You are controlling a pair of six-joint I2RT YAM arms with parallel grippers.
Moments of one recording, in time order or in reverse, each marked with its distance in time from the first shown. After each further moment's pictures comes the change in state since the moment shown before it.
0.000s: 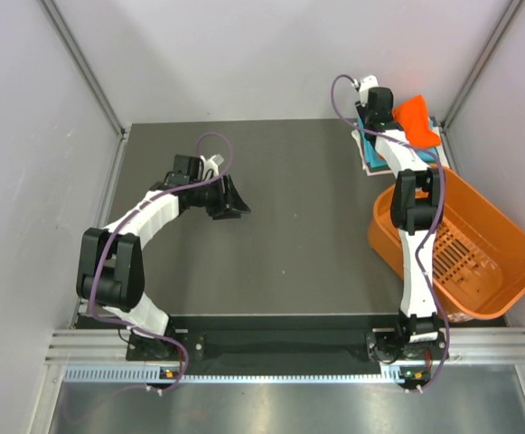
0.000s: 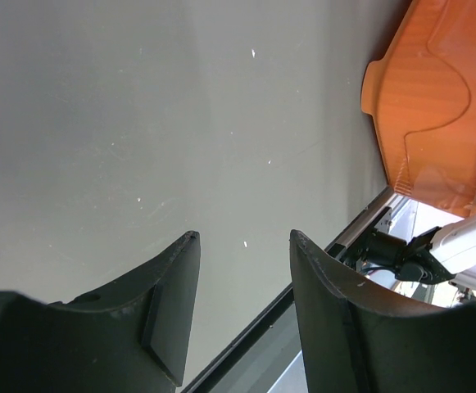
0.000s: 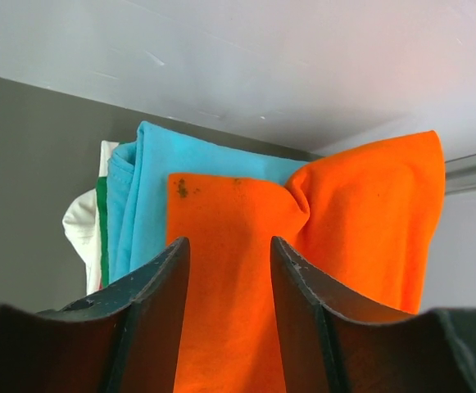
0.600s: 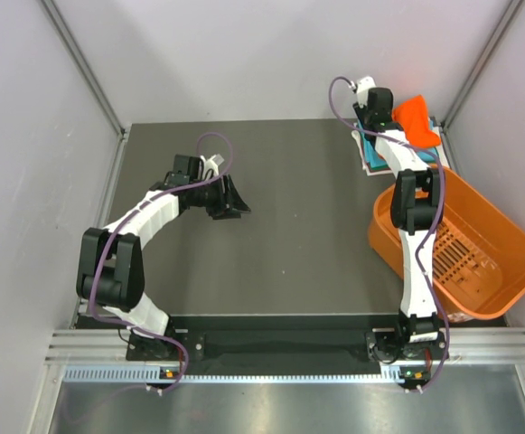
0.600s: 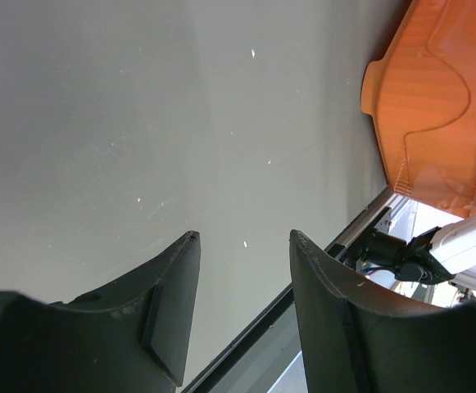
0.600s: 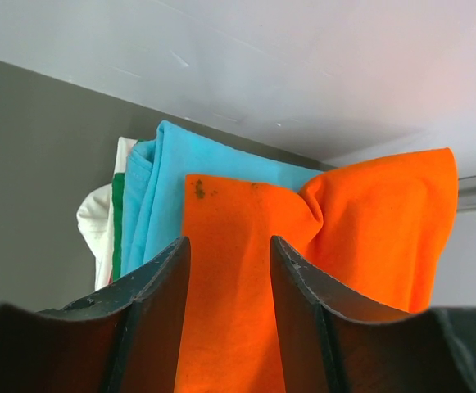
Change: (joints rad) left arm 0.000 0.000 0.000 0.002 0.000 -0.002; right arm 0.000 0.000 -0.003 -0.002 -0.052 -0.036
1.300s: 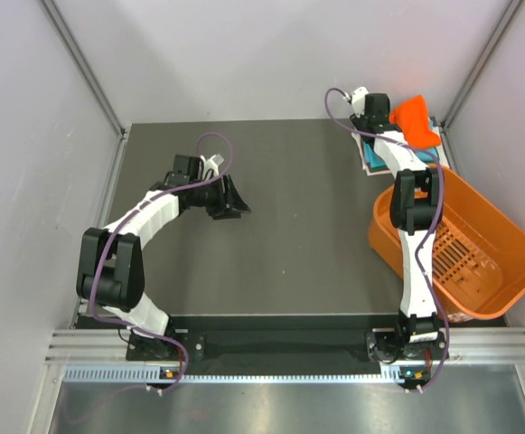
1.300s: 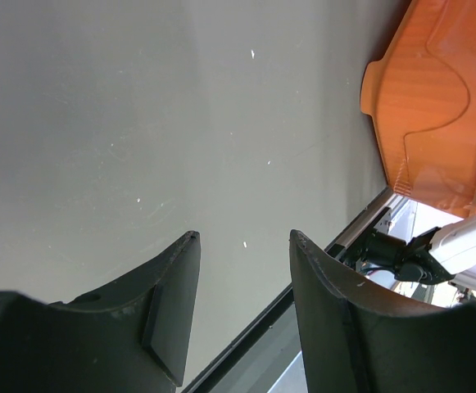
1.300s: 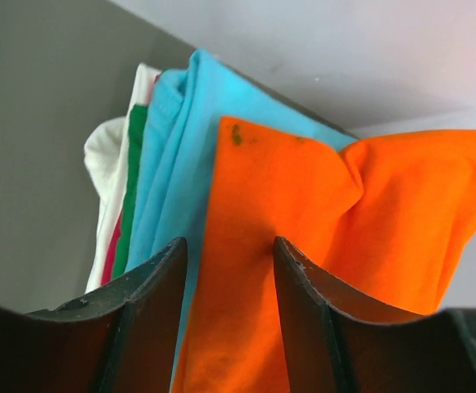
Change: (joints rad) left arm 0.000 0.000 0.000 0.000 0.001 0.000; right arm 0.005 0.000 -0.014 -0.109 0.002 -0.092
